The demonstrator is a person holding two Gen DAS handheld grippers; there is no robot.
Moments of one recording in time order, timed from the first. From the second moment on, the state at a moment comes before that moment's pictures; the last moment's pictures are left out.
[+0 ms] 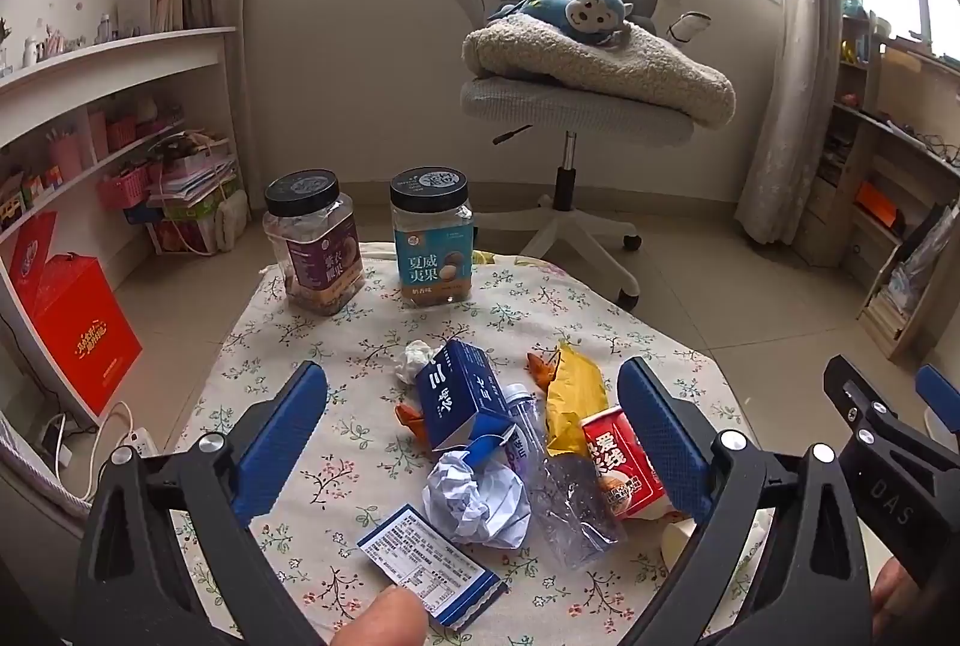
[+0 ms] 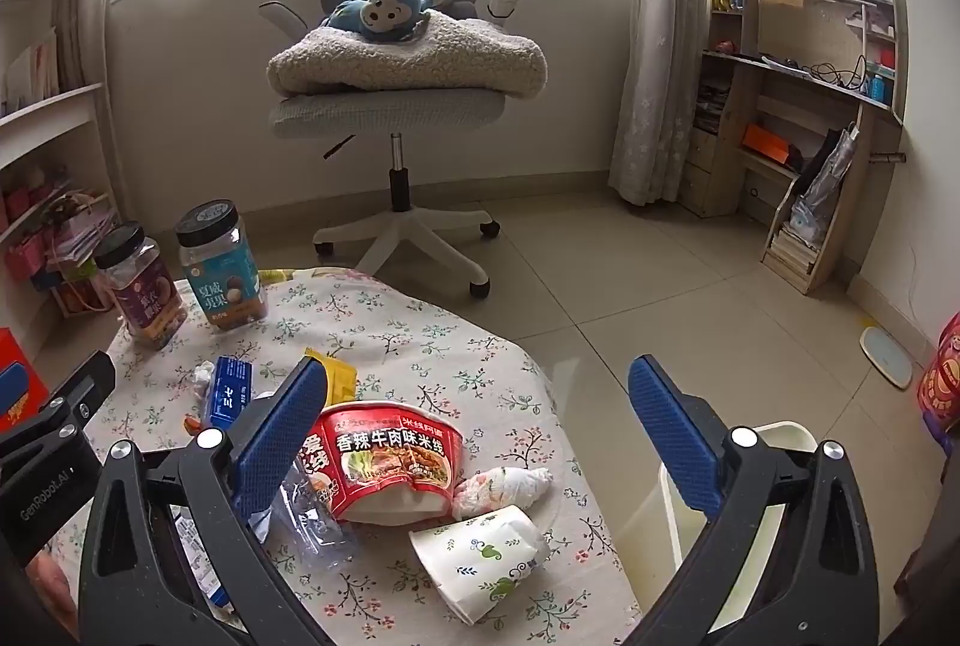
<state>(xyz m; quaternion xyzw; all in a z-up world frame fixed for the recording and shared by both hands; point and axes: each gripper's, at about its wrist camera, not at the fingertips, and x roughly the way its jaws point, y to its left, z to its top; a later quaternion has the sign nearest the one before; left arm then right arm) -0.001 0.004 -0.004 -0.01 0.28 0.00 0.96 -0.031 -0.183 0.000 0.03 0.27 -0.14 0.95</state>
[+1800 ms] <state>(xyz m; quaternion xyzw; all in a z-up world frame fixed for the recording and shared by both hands) 0.003 0.005 -0.012 -0.02 0.30 0.01 0.95 -0.028 -0.177 -0.011 0.03 0.28 -0.13 0.95</state>
